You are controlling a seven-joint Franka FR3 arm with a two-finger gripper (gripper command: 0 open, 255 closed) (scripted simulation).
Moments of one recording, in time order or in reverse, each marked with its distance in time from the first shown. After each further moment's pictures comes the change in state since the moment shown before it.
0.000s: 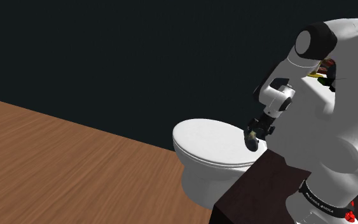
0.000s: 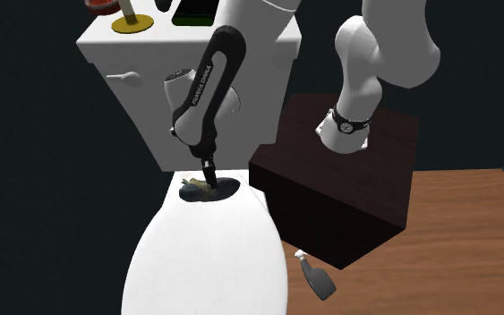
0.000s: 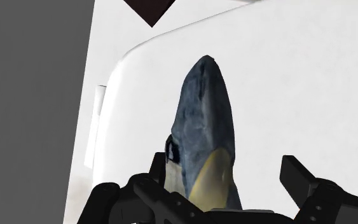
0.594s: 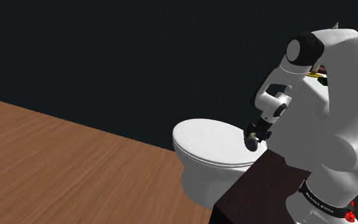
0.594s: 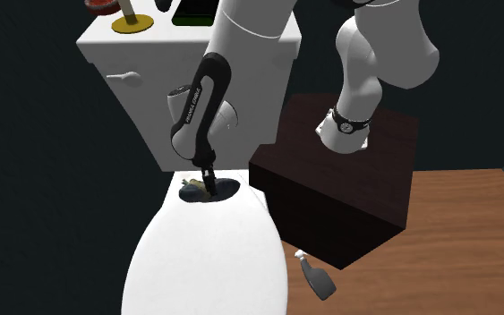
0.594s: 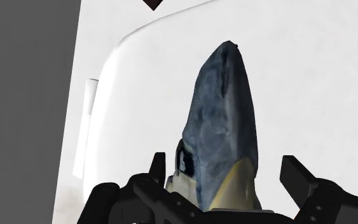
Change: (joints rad) arm -0.057 0.122 0.073 0.065 0.104 0.049 -0.090
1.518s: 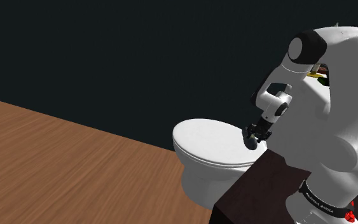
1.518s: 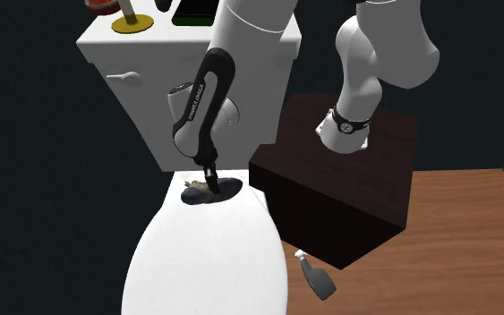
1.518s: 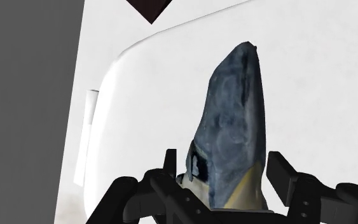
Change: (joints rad) arm 0.012 -0.028 -0.015 -0.023 -0.032 -0.023 0.031
